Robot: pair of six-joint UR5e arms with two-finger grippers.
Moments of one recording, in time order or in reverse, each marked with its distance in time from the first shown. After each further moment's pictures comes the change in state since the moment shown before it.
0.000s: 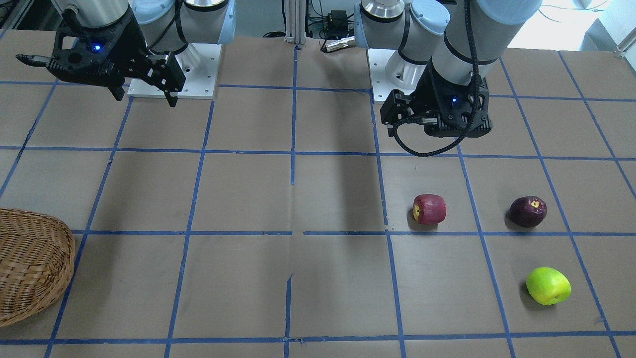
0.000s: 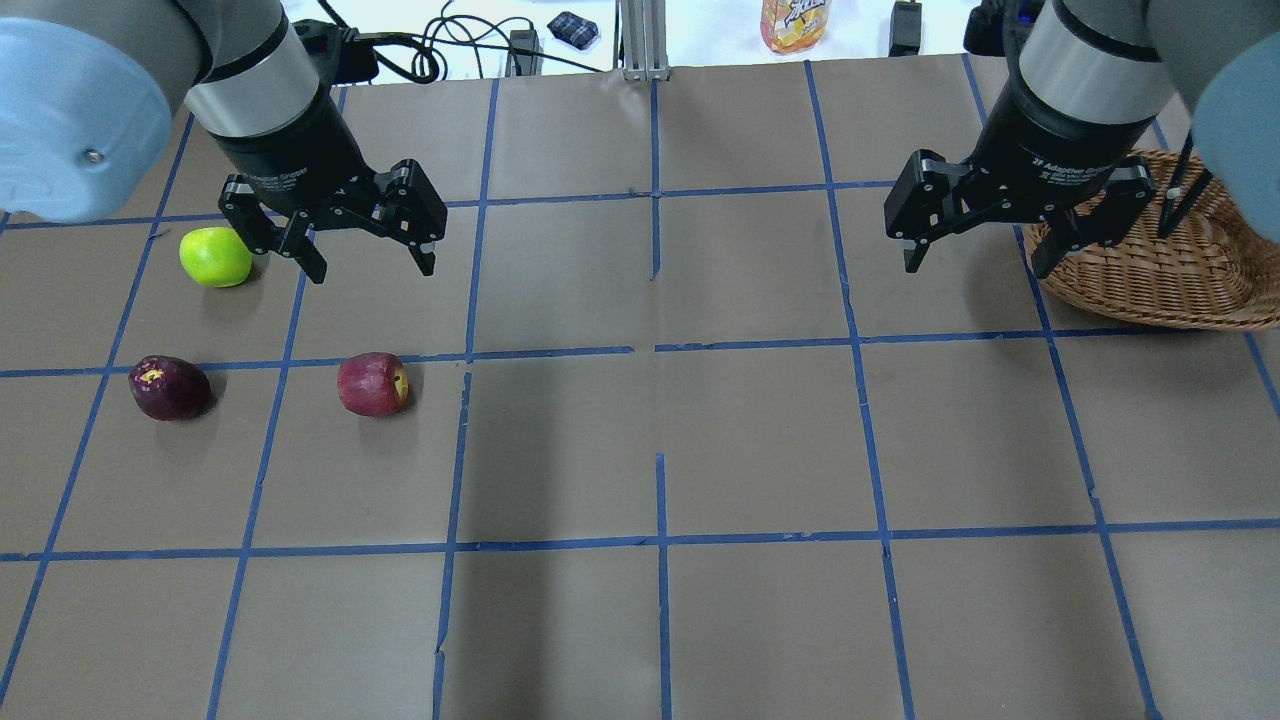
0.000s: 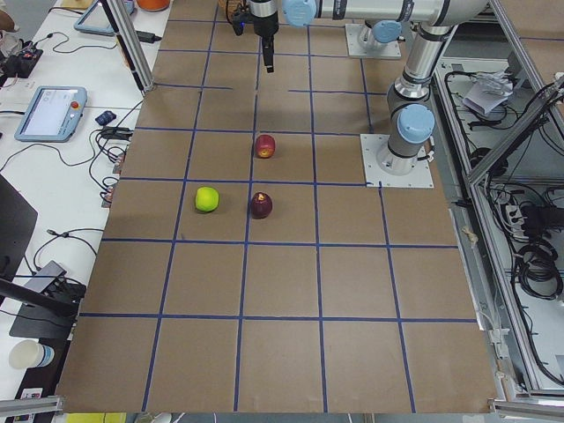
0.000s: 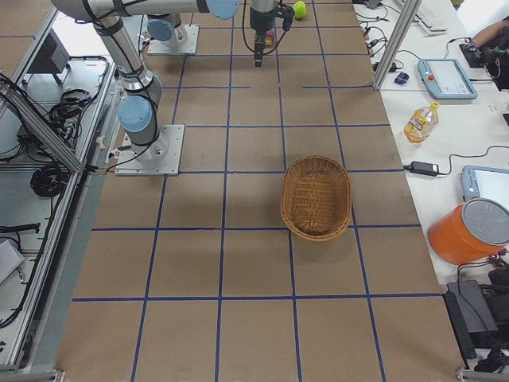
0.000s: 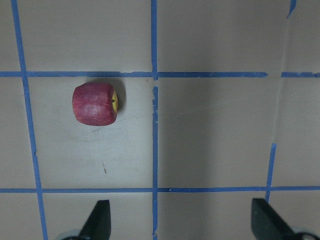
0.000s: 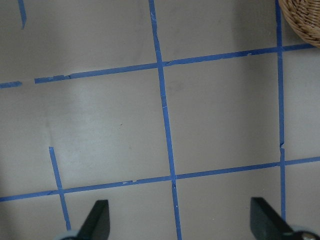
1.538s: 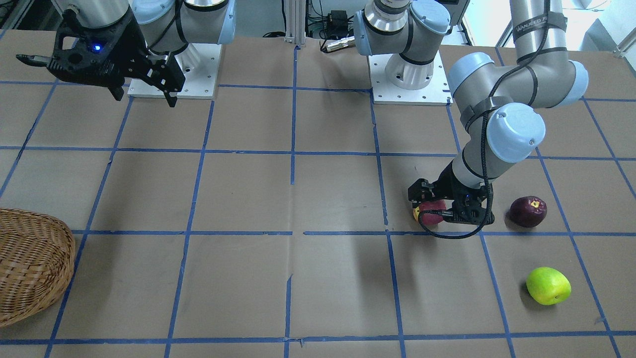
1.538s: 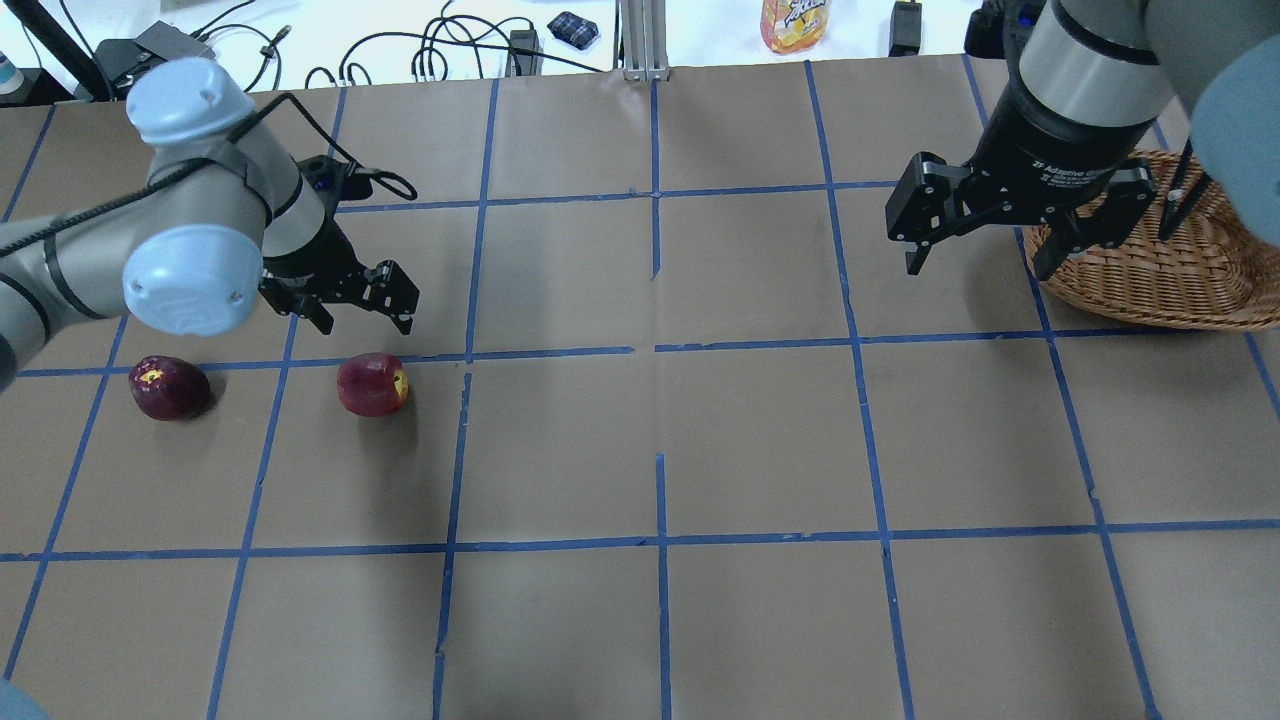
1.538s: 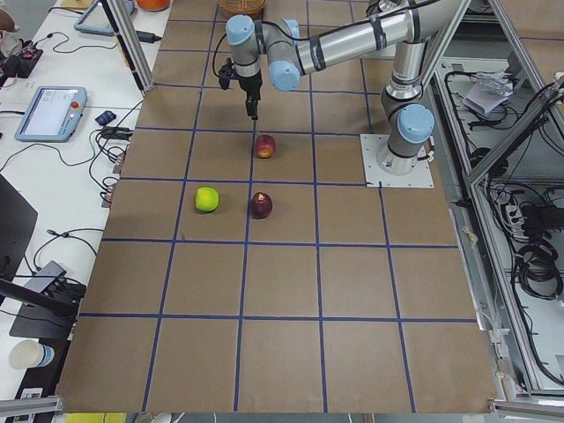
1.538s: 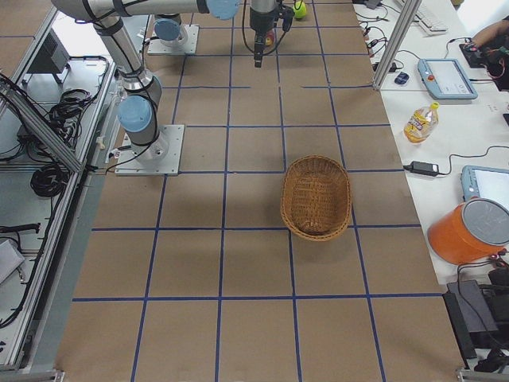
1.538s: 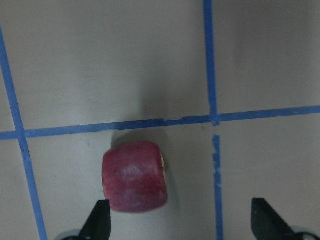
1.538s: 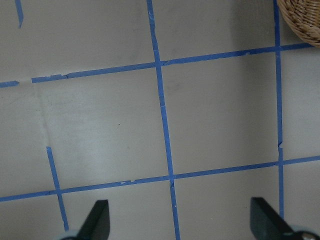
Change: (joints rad) left arm 0.197 -0.191 -0.352 0.572 0.003 0.276; right arm 0.000 0.000 0.003 0.000 -0.006 0.000
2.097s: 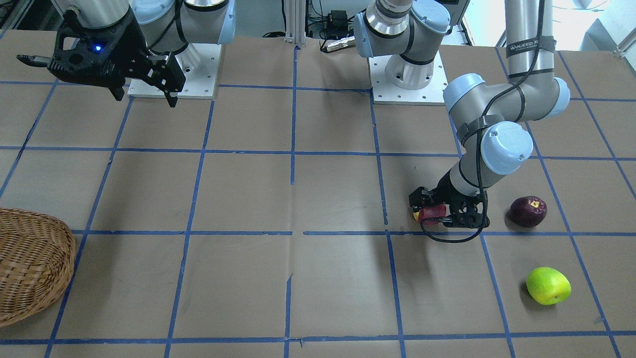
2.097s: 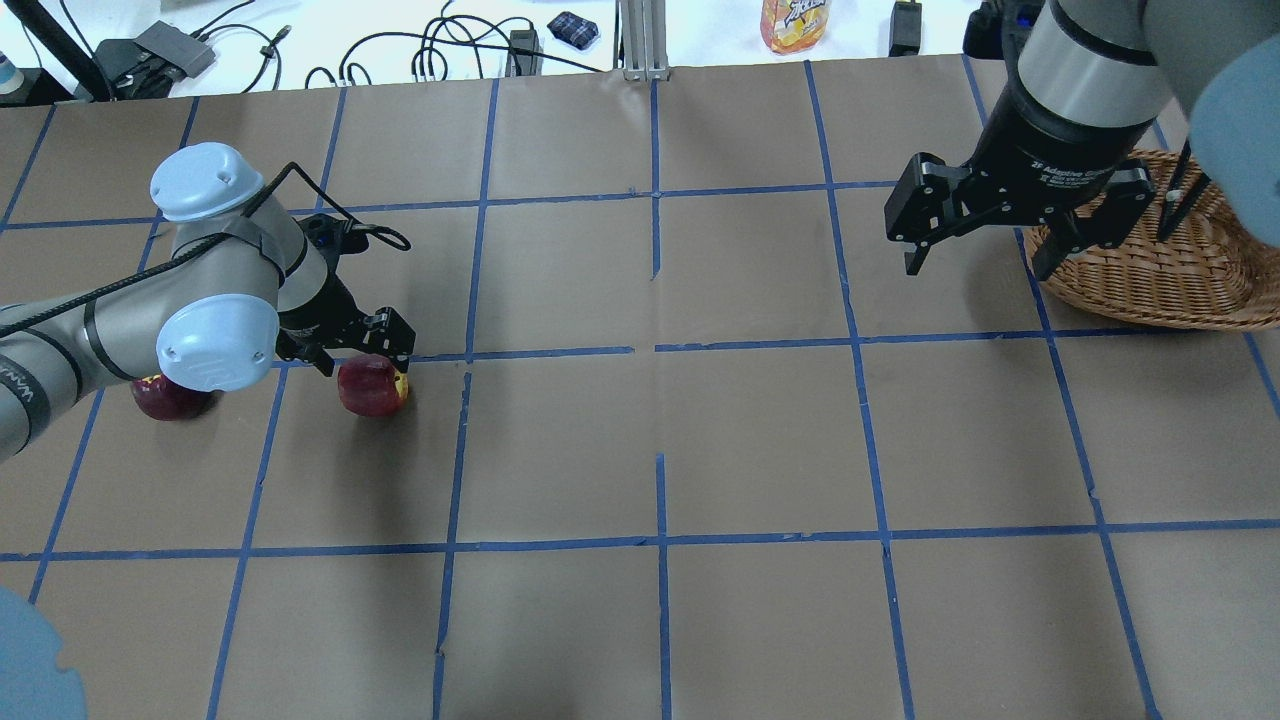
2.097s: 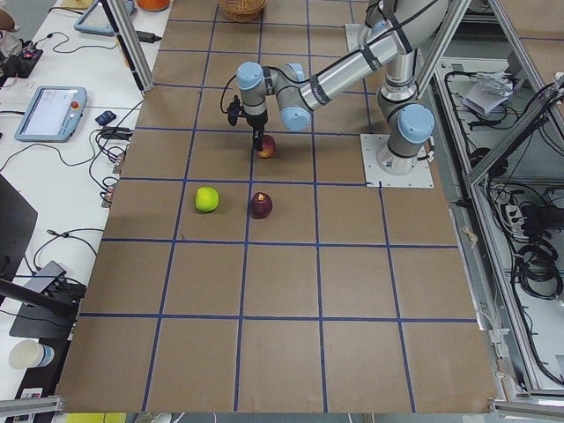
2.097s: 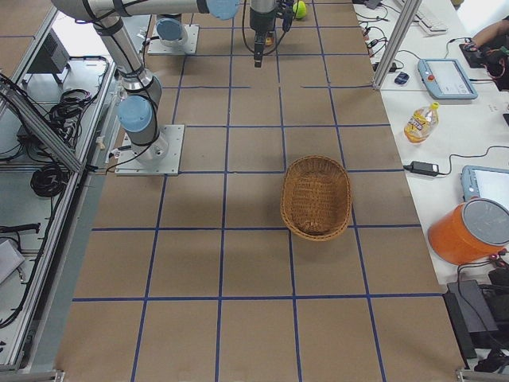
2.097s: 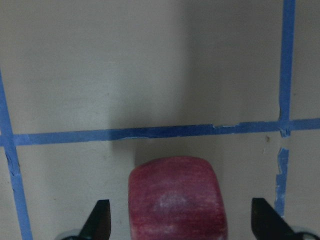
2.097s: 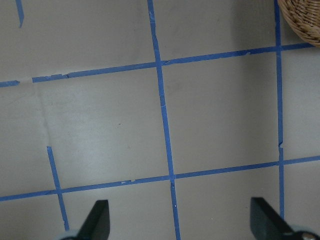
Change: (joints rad) left arm 0.031 -0.045 -0.082 0.092 0.003 -0.031; right arm 0.001 0.000 0.000 0.000 0.001 0.000
